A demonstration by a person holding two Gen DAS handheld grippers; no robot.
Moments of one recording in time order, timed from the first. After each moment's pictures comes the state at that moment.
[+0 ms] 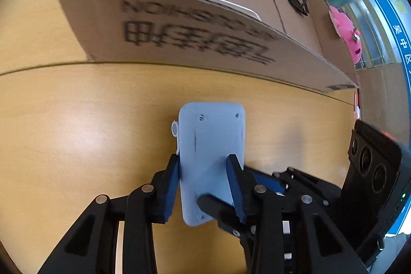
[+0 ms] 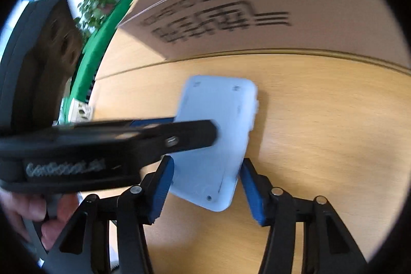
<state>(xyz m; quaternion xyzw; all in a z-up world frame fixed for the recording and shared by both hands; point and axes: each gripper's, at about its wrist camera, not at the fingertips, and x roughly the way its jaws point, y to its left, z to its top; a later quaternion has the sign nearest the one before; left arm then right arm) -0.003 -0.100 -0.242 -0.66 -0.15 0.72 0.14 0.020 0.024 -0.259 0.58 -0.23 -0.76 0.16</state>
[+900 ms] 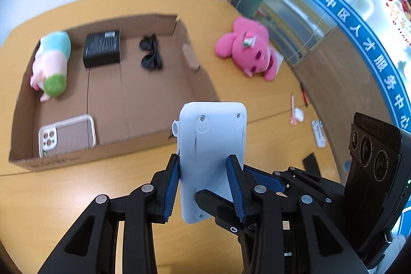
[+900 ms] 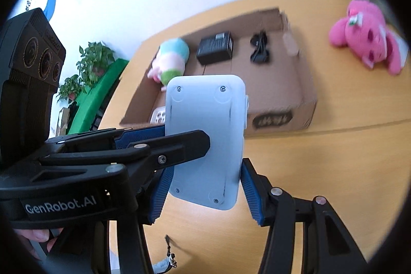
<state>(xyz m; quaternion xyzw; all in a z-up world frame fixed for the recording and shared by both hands) -0.009 0.106 -0.070 -0.53 -0.07 0.82 0.23 0.110 0.231 -0.109 0.45 -0.23 -0.86 0.07</state>
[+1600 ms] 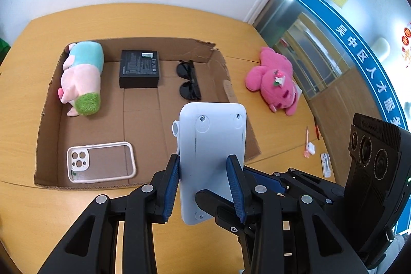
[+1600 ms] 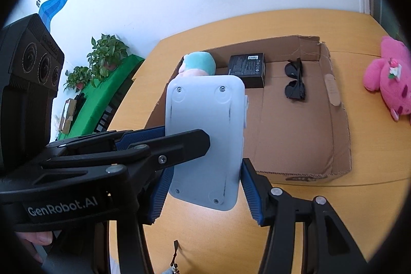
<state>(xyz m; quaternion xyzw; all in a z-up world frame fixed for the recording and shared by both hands) -0.071 0.020 -0.066 -0.51 -0.12 0.83 0.18 0.020 0.183 -0.080 0.46 -0.19 -0.86 0.11</state>
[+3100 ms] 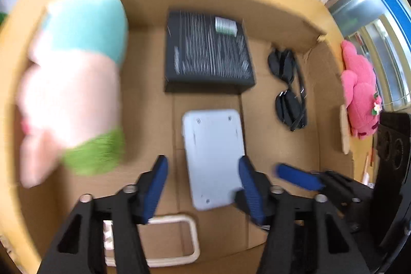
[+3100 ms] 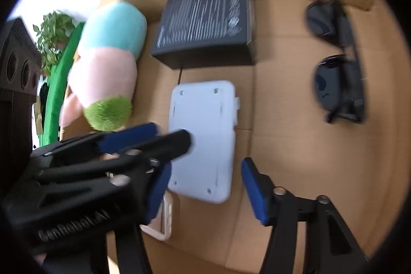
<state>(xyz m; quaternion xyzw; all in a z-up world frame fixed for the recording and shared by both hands) -0.228 -0.022 -0.187 -0.61 -0.10 0.78 0.07 -0.183 0.203 -0.241 0.62 -0.21 -0.75 0.08</state>
